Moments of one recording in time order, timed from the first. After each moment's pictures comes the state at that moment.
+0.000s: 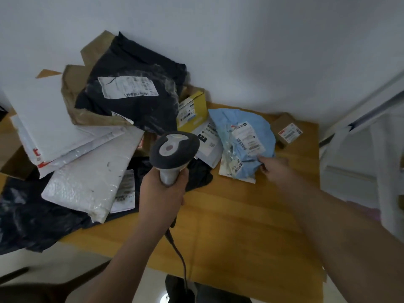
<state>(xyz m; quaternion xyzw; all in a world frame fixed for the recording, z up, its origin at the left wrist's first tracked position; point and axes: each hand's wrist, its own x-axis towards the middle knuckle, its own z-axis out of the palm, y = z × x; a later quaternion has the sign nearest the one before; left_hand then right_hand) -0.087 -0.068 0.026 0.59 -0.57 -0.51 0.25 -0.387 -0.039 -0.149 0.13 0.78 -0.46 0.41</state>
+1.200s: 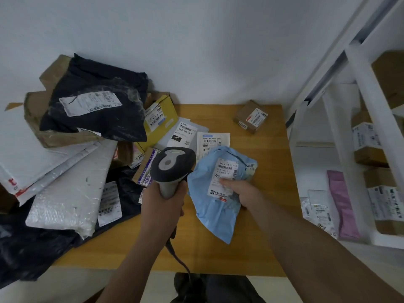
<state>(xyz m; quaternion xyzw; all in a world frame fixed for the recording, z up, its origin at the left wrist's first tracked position) -0.106 -0.018 0.025 0.56 -0.61 -0.53 0.18 -0.296 0.039 -0.117 0.11 0.74 -0.36 0.57</state>
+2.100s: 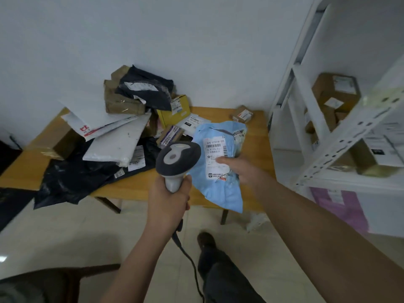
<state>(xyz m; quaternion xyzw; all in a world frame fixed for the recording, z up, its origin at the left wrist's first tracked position) 0.060 0.210 0.100 0.50 -0.62 -0.52 0.31 -0.171 0.197 -0.004 -0.12 0.70 -0.52 0.47</state>
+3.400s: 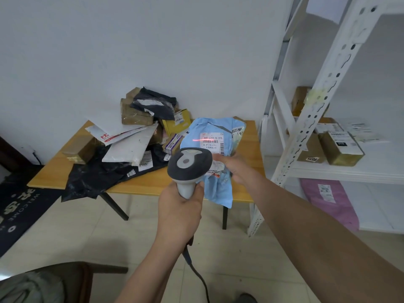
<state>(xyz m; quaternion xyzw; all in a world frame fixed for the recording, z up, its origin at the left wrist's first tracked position) 0.107 0.349 0.176 0.50 -0.64 -0.51 0.30 -0.113 0.283 0.061 -0.16 0.60 -0.63 0.46</state>
